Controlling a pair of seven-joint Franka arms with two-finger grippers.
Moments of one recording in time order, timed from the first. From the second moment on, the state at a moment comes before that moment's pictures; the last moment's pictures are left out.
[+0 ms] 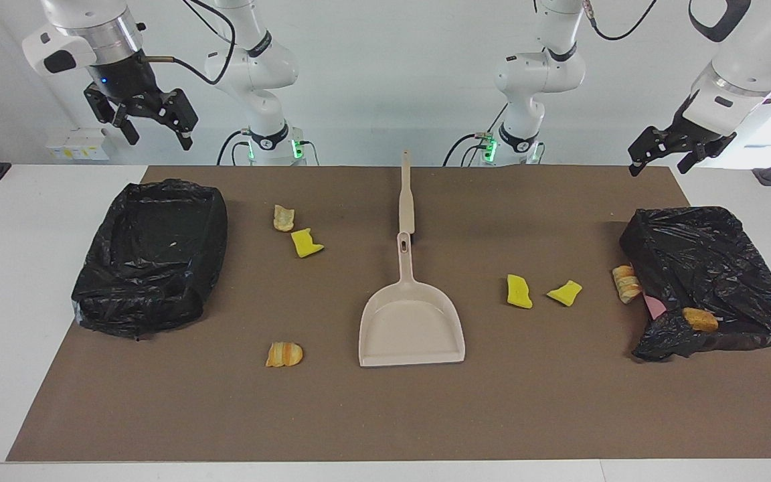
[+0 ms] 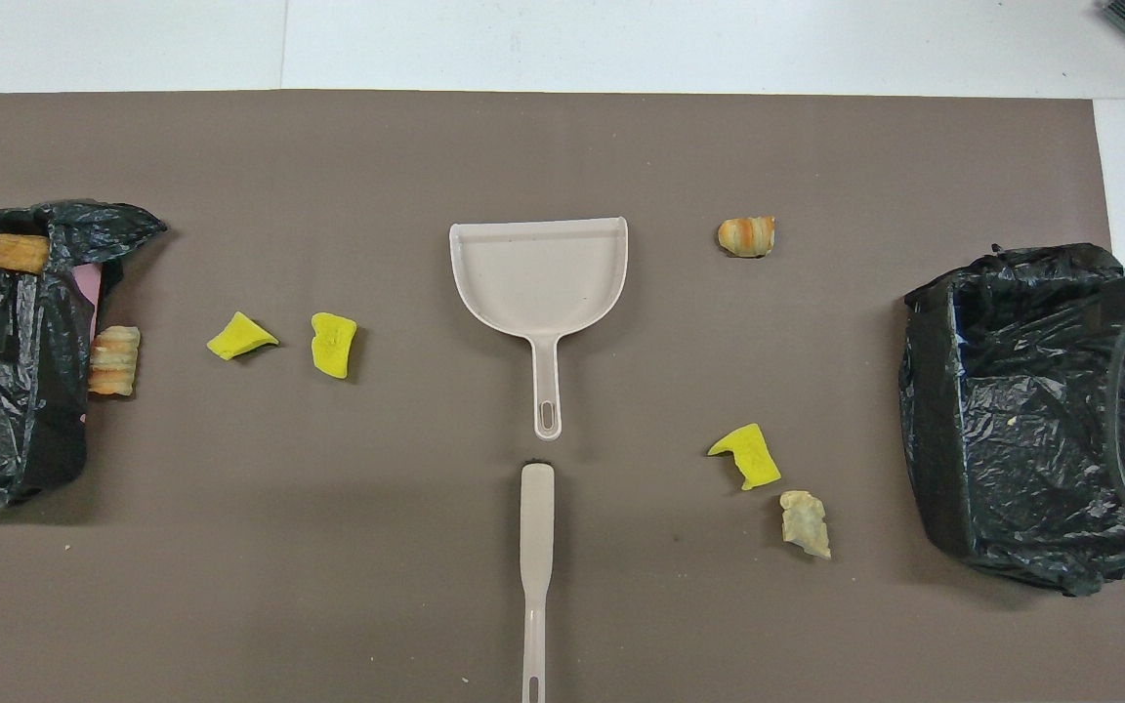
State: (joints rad) left arm 0.01 -0.01 0.01 -1.52 0.01 1.43 0.03; right arm 0.09 0.00 -0.11 -1.37 -0.01 1.38 0.13
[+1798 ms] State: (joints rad) left arm 0.01 -0.03 -0.01 -1.57 0.01 1.43 0.03; right arm 0.09 0.00 -0.11 -1.37 -0.01 1.38 0.13
